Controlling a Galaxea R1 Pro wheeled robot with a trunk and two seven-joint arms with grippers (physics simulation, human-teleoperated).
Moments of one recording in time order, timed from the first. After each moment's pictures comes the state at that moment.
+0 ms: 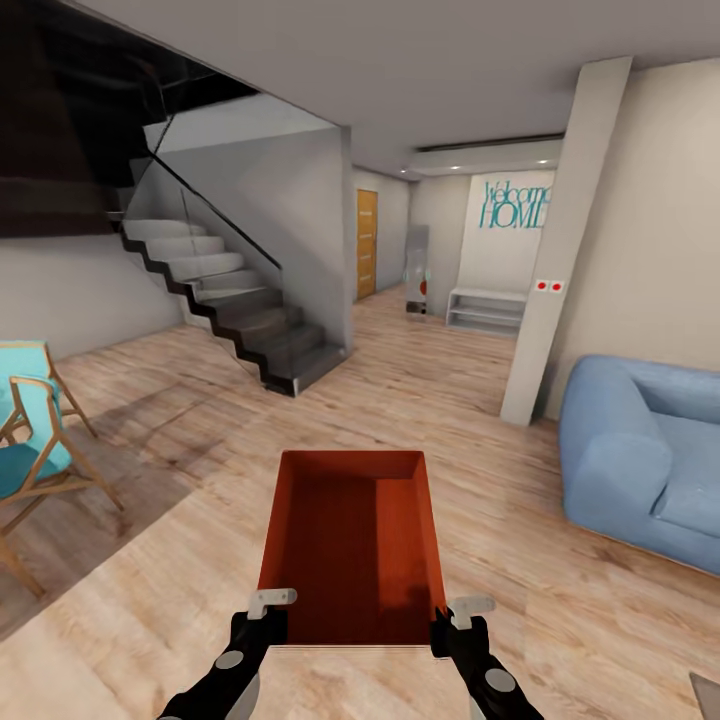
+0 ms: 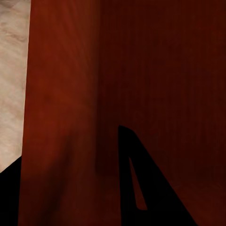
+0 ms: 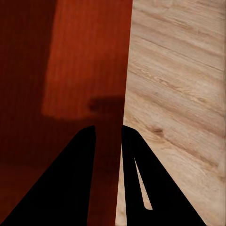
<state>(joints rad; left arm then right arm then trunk) -0.51 -0.10 0.02 -0.29 -0.03 -0.19 0.10 -0.33 0.04 0.21 -0.62 -0.10 -0.09 -0.07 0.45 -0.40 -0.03</state>
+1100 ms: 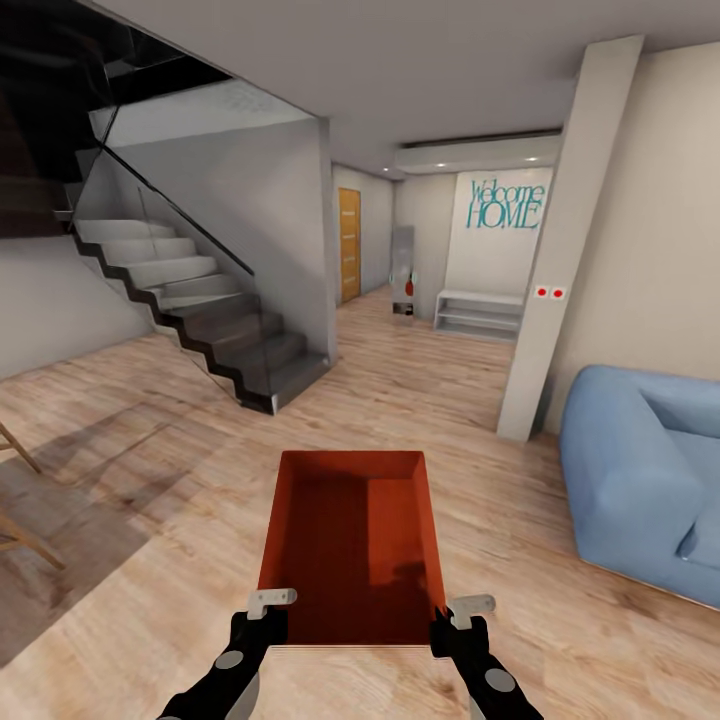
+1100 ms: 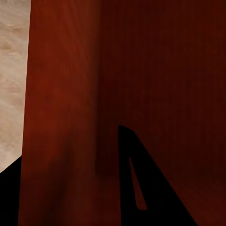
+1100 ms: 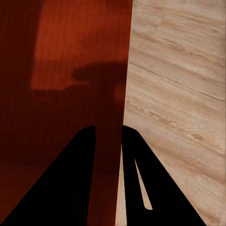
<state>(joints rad) -0.51 -0.10 0.02 -0.29 -0.03 -0.19 0.10 -0.33 0.04 0.22 -0.62 -0.10 -0.09 -0.07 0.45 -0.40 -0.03</state>
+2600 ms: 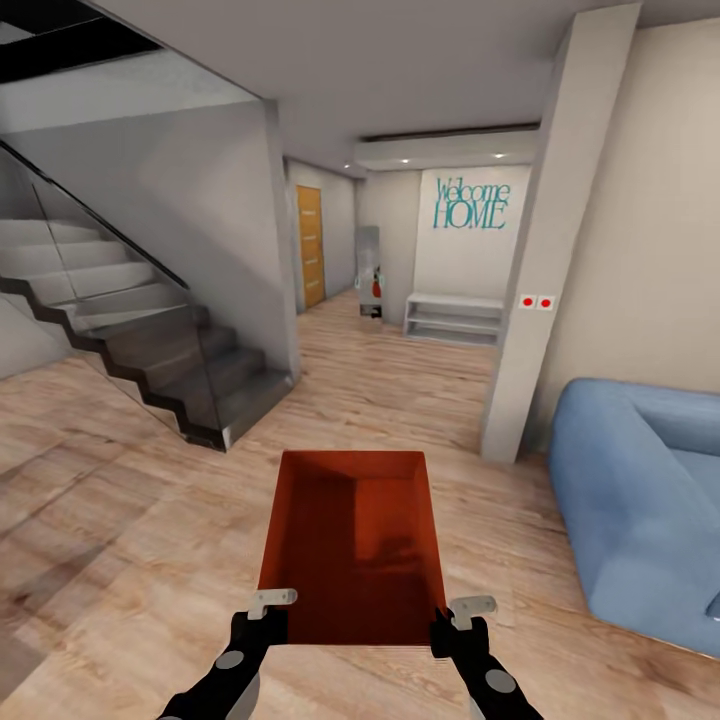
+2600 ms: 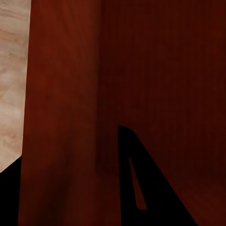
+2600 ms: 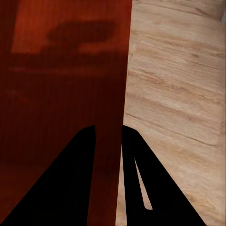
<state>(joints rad) -0.51 -0.10 0.01 -0.29 -0.03 -0.19 0.10 -0.33 0.04 0.22 -0.62 -0.10 -0.09 -0.07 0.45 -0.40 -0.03</state>
